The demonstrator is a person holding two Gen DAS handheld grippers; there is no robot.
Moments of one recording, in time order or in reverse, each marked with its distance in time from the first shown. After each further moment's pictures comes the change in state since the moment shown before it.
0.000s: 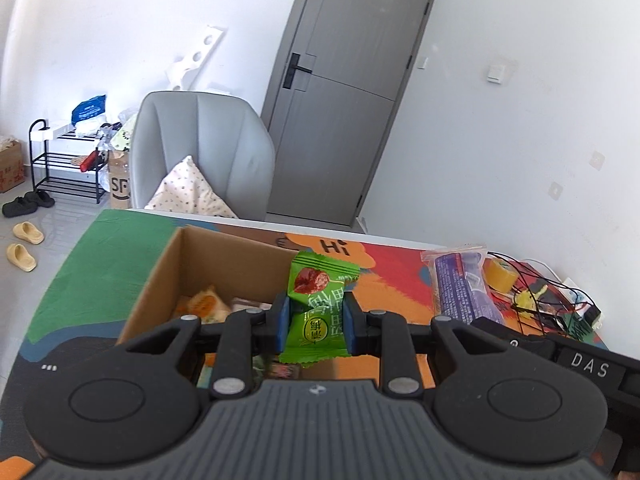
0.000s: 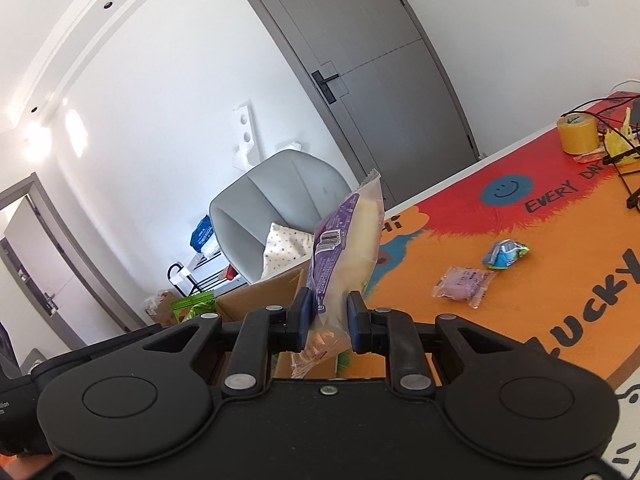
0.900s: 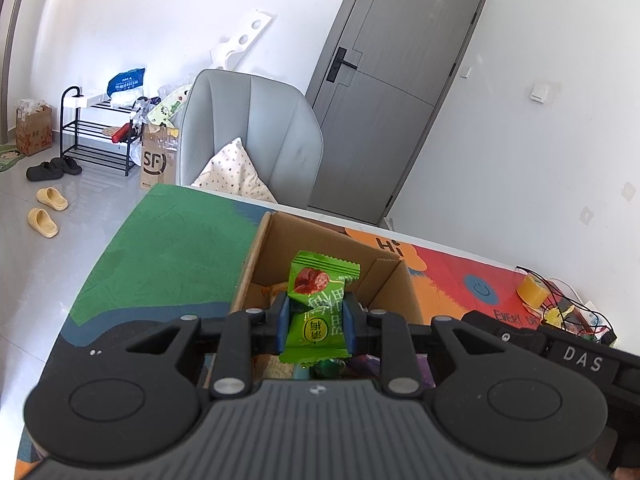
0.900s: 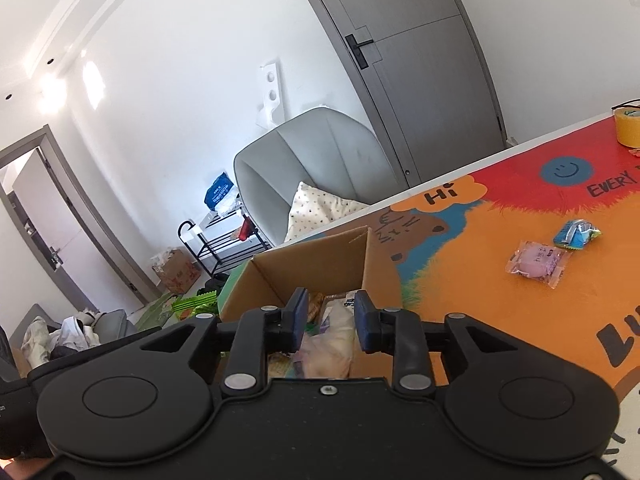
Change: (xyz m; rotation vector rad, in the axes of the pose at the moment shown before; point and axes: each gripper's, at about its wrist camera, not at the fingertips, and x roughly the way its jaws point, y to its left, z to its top) left arm -0.002 0.070 0.002 -0.102 0.030 0.041; right arm 0.041 0.062 -0.016 -0.078 0.097 0.019
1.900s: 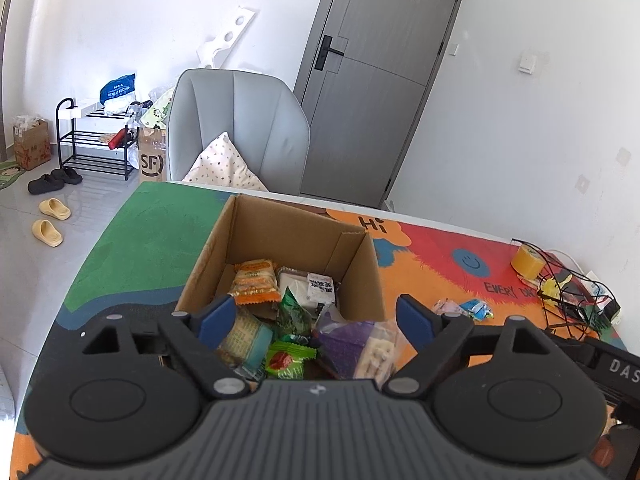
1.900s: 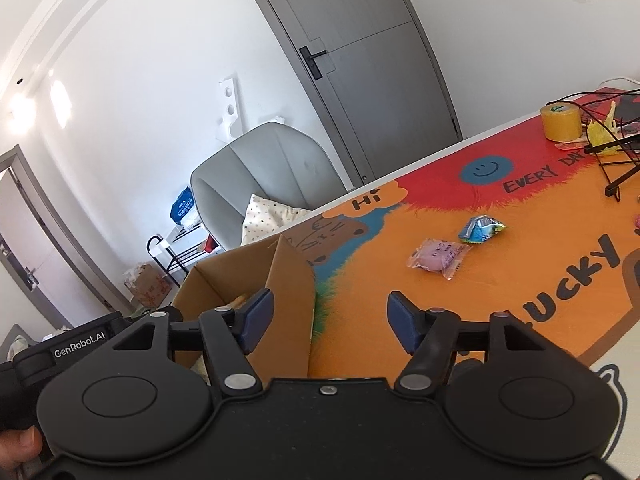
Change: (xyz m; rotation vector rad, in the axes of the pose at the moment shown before) left arm -0.014 -0.044 -0.015 0.076 0.036 0.037; right arm -0.059 -0.059 -0.004 0.053 -0.023 -0.099
